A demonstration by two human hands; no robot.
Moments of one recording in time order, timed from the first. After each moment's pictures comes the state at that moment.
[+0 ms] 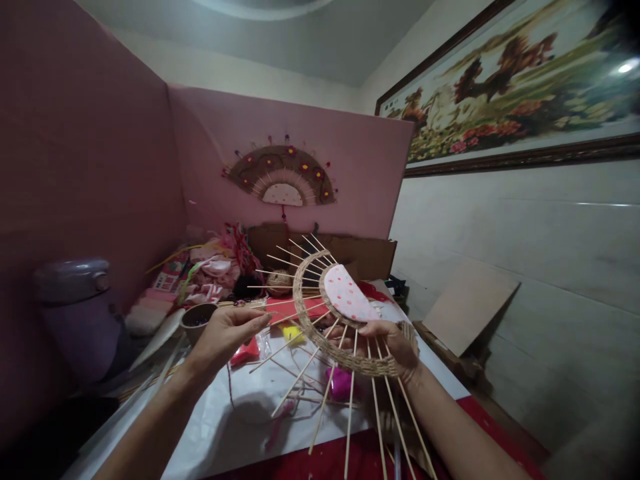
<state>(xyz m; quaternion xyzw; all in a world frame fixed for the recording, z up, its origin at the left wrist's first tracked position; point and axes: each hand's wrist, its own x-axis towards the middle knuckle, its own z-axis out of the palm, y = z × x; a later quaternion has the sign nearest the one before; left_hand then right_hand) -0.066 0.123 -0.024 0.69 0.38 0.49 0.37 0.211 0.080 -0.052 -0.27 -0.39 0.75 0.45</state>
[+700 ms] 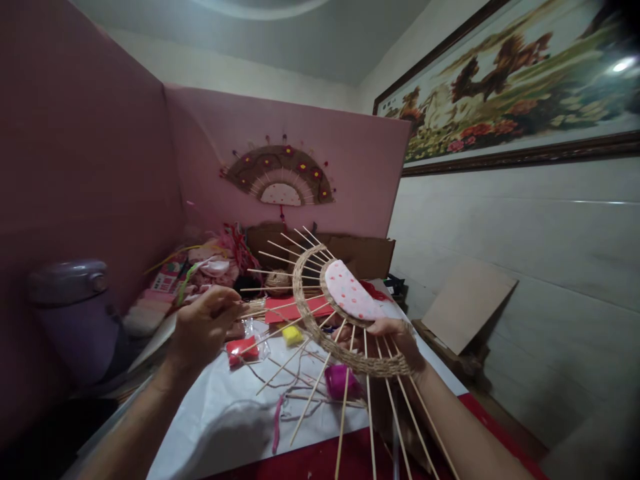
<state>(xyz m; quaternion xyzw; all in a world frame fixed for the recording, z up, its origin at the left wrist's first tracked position) -0.087 0.132 -0.021 0.68 0.41 0.59 0.17 0.217 0.072 -0.041 -0.26 -0.40 0.77 0.43</state>
